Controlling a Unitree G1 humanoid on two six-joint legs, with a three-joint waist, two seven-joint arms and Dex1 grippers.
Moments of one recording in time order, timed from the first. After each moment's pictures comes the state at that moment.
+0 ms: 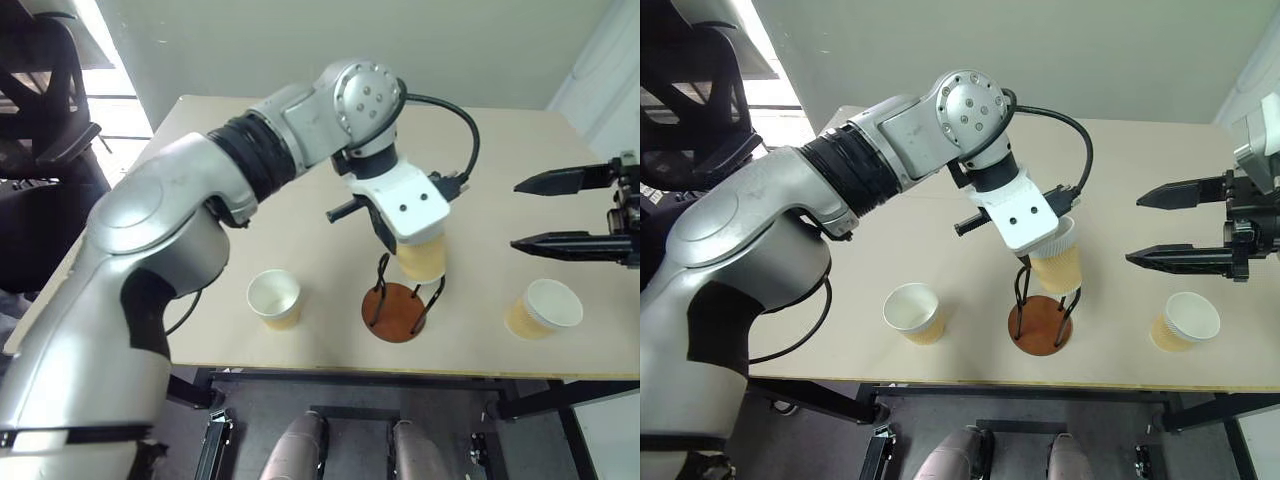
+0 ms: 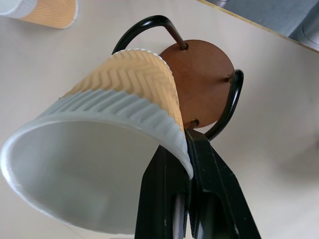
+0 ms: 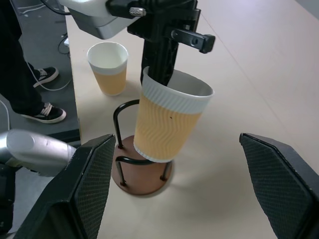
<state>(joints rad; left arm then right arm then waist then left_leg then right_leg) -1.81 0.45 -1.25 0.72 -0.43 -0.42 -1.58 -0.59 -1.34 -0.28 -0.29 0.83 0.87 1.27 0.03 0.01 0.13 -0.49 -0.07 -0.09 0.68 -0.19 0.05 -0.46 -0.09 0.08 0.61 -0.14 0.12</state>
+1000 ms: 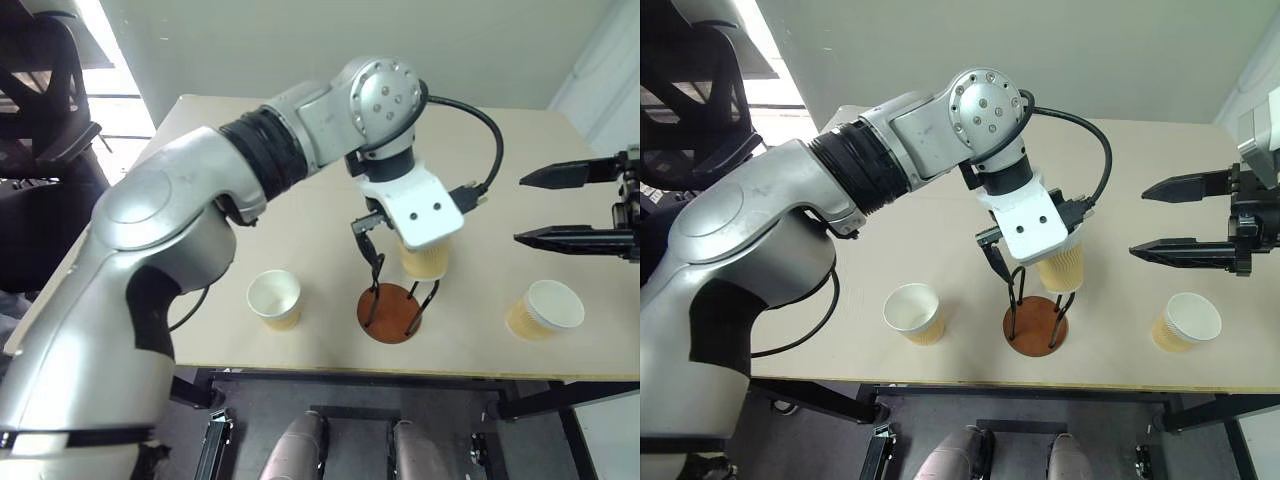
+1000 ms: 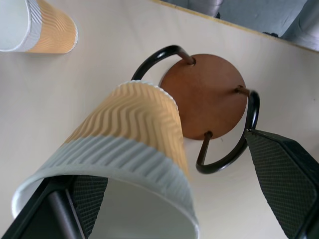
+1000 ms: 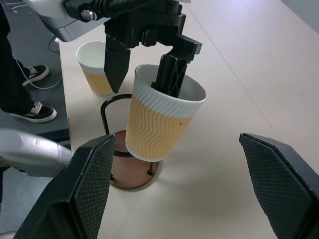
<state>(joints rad) -1.83 0.41 -1.24 0.73 -0.43 -0.48 -1.58 -0.59 -1.34 -0.28 -0.28 0.80 0.86 1.27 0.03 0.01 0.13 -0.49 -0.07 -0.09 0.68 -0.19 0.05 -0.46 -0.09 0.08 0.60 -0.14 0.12</state>
